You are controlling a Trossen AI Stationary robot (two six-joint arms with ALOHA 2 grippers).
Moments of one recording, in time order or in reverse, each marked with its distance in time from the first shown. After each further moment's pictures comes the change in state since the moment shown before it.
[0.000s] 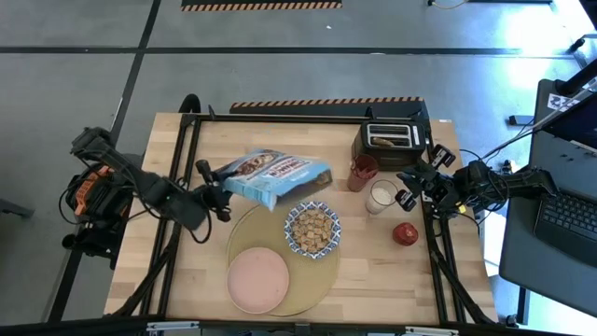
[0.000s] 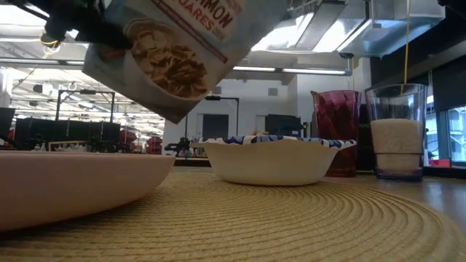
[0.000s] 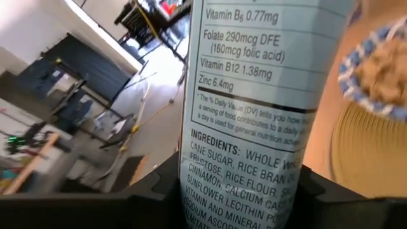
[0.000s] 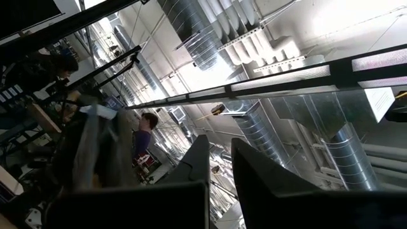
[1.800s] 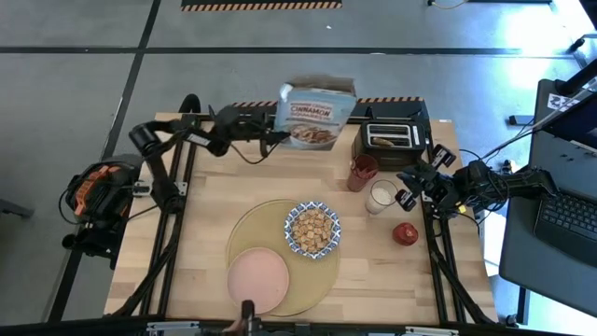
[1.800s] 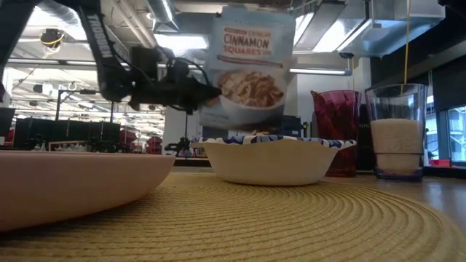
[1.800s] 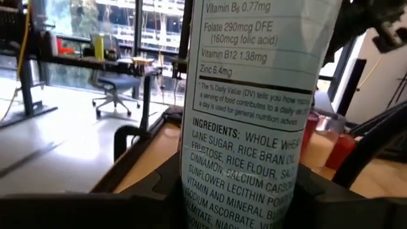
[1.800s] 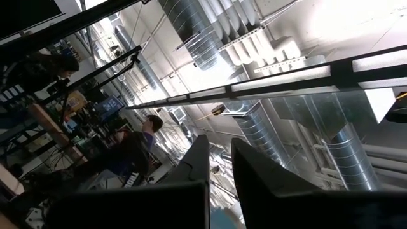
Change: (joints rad) left arm 1.275 0.938 0.049 1.643 1.771 -0.206; right arm 0.000 0.000 0.000 -0.003 -0.002 -0.002
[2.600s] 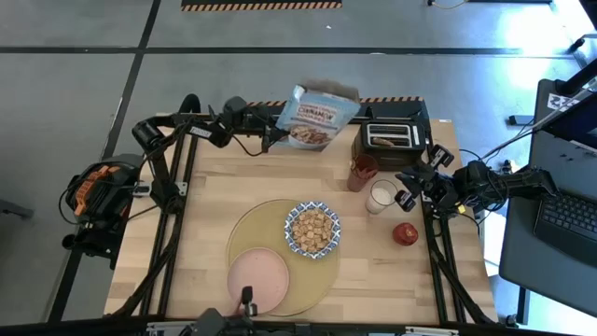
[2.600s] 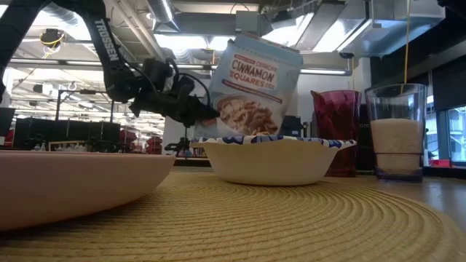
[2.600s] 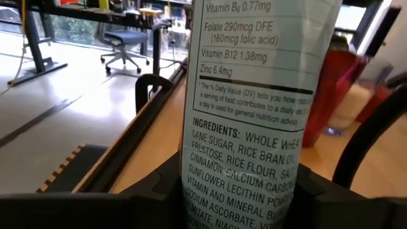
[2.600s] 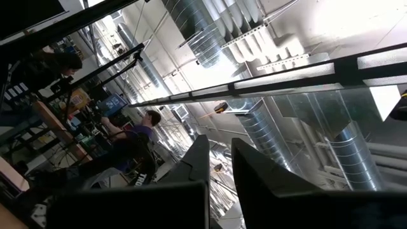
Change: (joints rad) left arm 0.078 0.033 0.078 -0.332 0.034 0.197; right arm 0.000 0.000 0.000 -0.012 0.003 0.005
